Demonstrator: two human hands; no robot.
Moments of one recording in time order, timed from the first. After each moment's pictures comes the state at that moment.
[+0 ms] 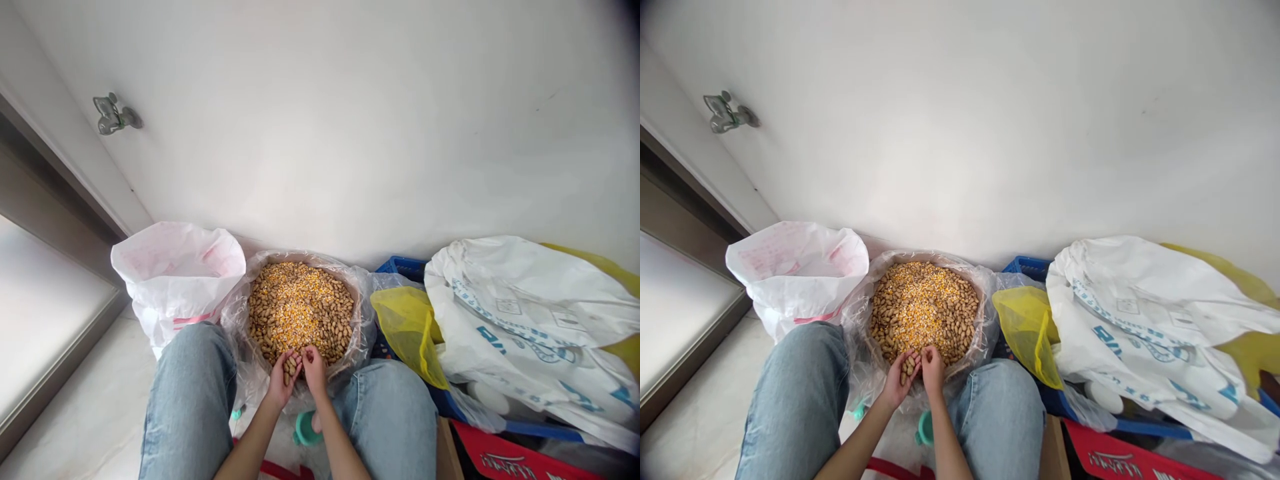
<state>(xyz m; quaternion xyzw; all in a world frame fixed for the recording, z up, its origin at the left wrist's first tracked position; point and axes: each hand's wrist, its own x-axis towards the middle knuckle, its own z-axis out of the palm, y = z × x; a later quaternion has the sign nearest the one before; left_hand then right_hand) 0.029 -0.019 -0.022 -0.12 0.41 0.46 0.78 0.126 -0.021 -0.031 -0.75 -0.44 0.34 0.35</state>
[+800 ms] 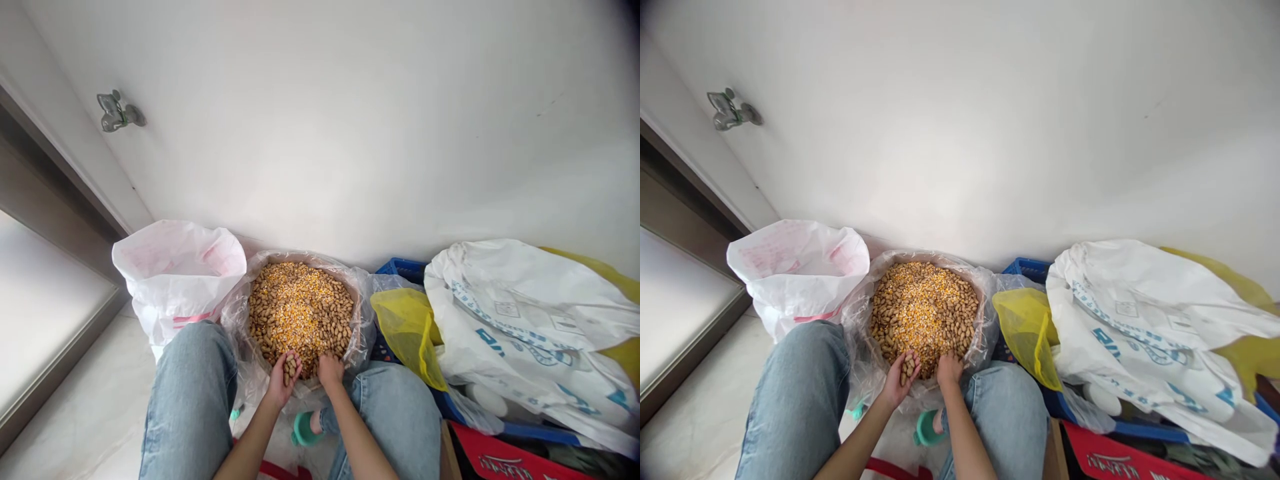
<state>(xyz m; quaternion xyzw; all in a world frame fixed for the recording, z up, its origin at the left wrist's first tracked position) 0.028 -0.018 -0.017 -0.12 0.40 0.44 0.79 0.163 -0.015 -0.022 -0.79 -0.59 0.13 -0.13</state>
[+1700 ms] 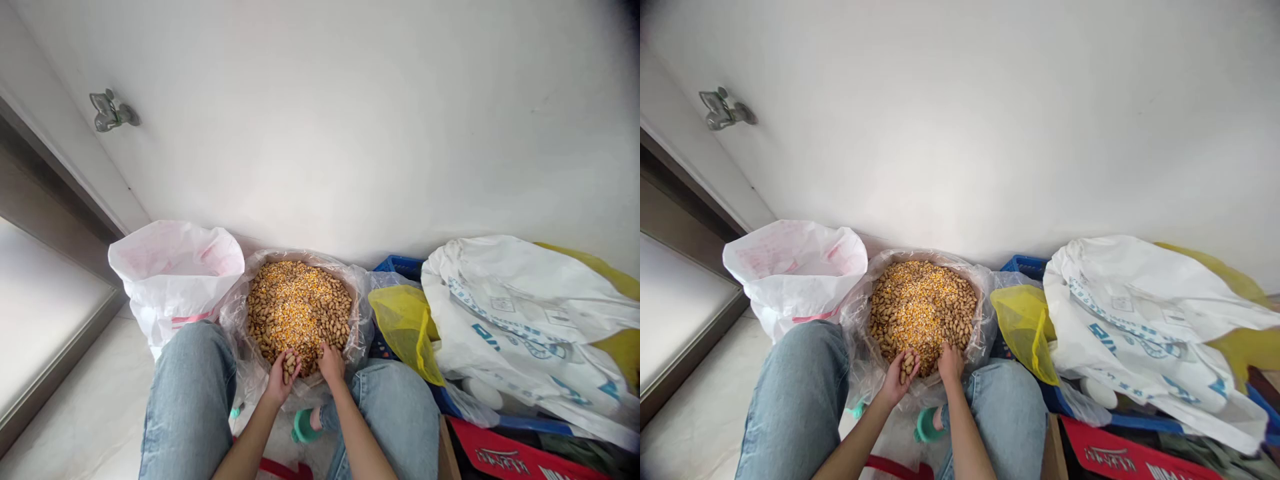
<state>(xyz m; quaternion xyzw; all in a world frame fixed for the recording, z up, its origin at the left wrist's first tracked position) 0.025 -0.018 -0.015 -0.10 0.41 0.43 0.80 0.176 -0.010 -0.015 -0.83 -0.54 0.16 -0.04</state>
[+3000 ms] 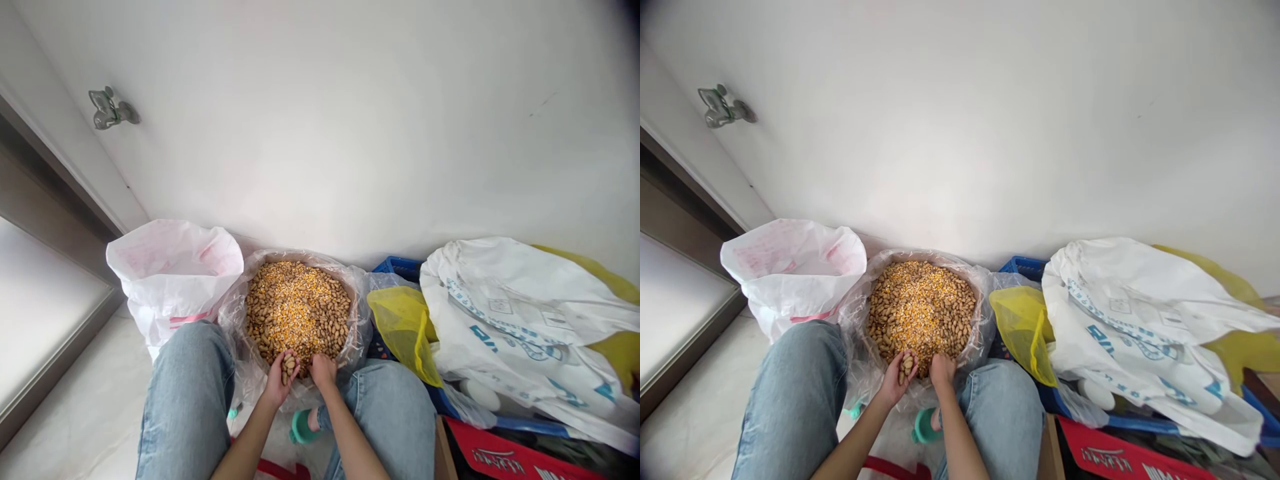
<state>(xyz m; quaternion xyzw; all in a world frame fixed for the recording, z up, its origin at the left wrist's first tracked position) 0.026 -0.018 -0.015 -0.11 0.40 0.43 0.80 0.153 -0.016 -0.018 -0.78 -0.60 0.16 -0.11</state>
